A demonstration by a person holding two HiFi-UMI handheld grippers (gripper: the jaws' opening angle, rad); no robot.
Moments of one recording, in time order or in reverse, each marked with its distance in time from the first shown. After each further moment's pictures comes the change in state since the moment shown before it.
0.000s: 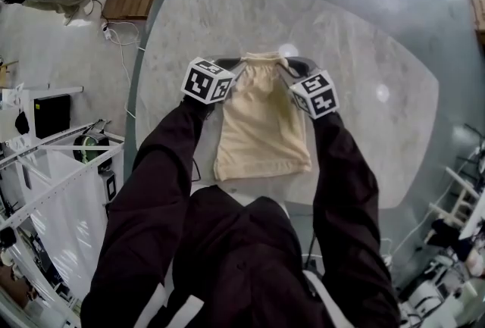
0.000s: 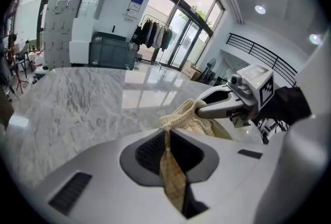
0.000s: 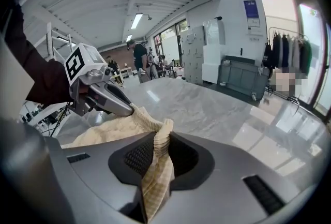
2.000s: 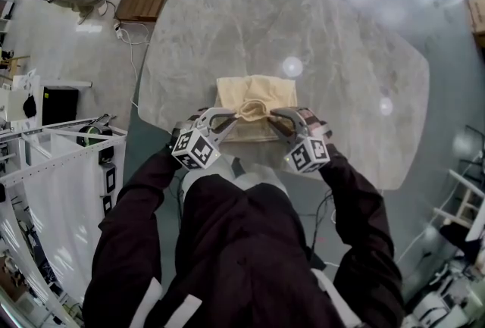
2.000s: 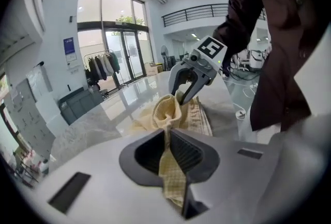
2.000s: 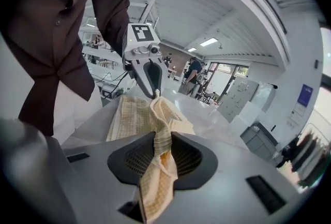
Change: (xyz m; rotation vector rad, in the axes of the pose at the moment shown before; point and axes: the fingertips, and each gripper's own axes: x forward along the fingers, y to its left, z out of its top) left arm -0.097 -0.196 -0.156 0.760 -0.074 0.033; right arm -0.145 0.194 -0.132 -0.737 -0.149 0.120
